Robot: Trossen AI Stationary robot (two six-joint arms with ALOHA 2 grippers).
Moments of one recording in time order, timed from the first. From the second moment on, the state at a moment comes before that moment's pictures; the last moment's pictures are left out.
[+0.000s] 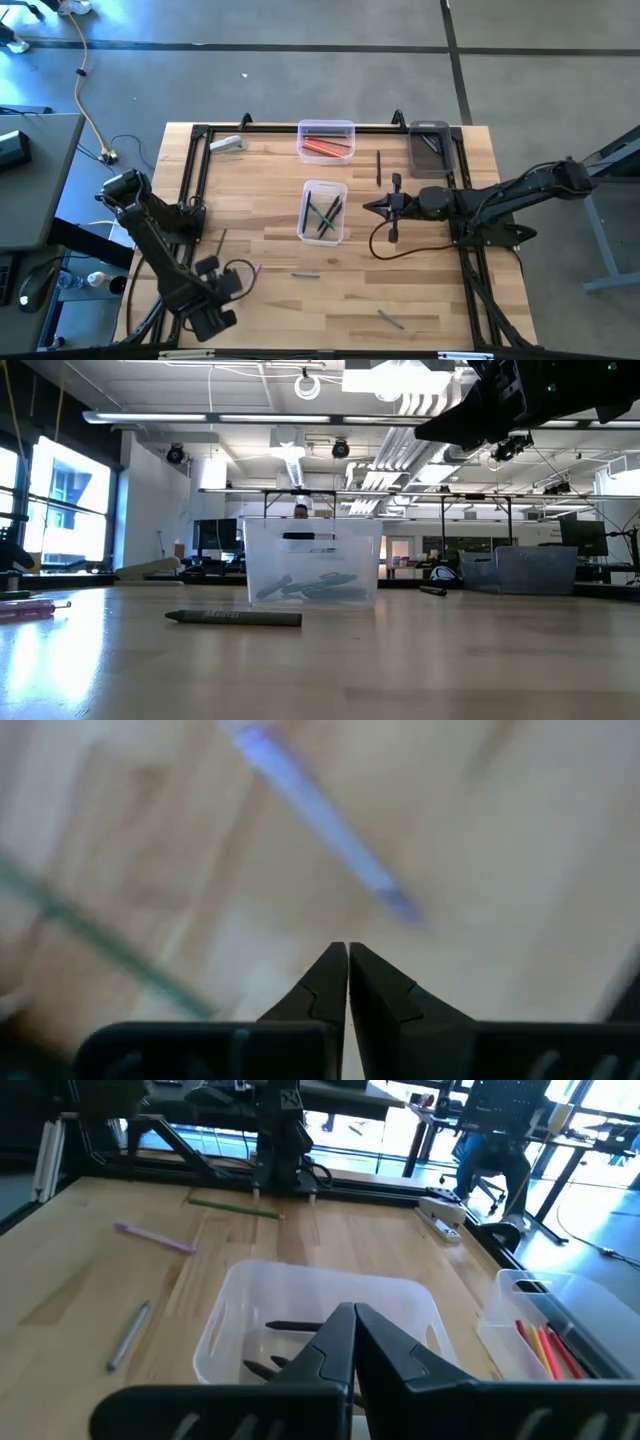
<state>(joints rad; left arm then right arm) -0.88 1.61 1.09 -1.03 -0.24 -1.41 0.13 1.02 0.43 0.38 0.25 -0.11</state>
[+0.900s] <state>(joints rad) -0.86 1.30 0.64 -0.91 -0.16 -1.89 0.16 1.02 0.43 0.38 0.25 -0.09</state>
